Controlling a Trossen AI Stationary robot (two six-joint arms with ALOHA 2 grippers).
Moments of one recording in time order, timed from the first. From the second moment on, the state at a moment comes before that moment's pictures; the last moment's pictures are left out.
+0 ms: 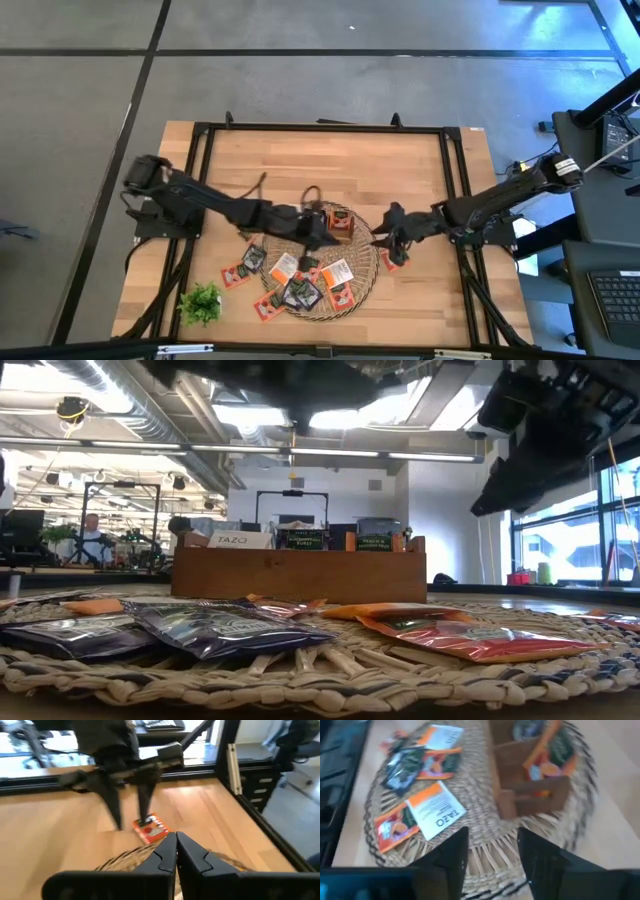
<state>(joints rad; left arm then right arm) -0.21 1.65 0.95 0.40 -0.05 -0.02 0.32 1.14 0.50 -0.04 0.19 0.51</state>
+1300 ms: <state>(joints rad) -0.16 2.46 1.81 0.07 -0.04 0.01 0.79 1.14 0.34 -0.41 0.41 1.77</state>
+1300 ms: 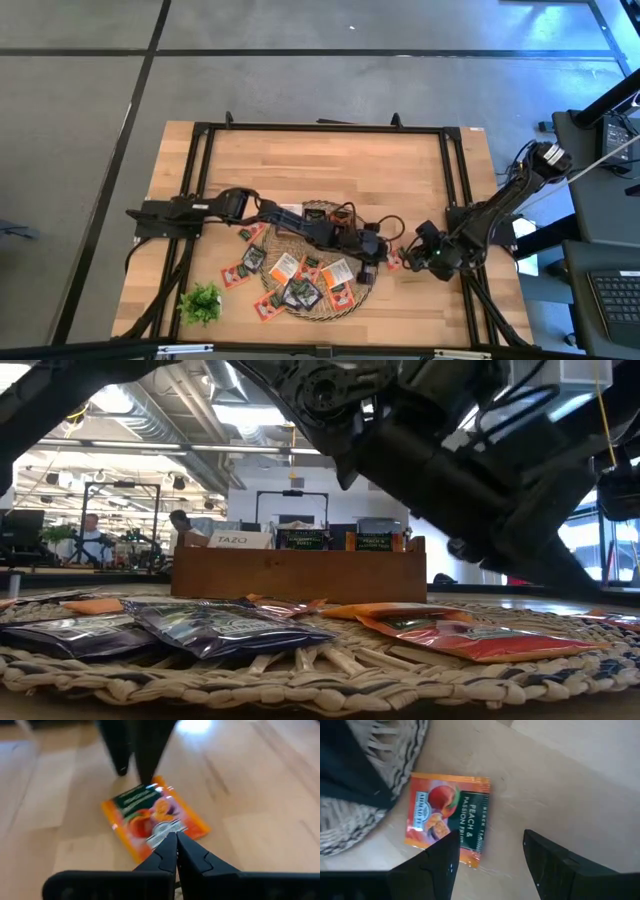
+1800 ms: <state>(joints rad) -0.15 2.46 1.81 0.03 -0.04 -0.04 0.79 1.14 0.29 -0.30 0.43 1.82</state>
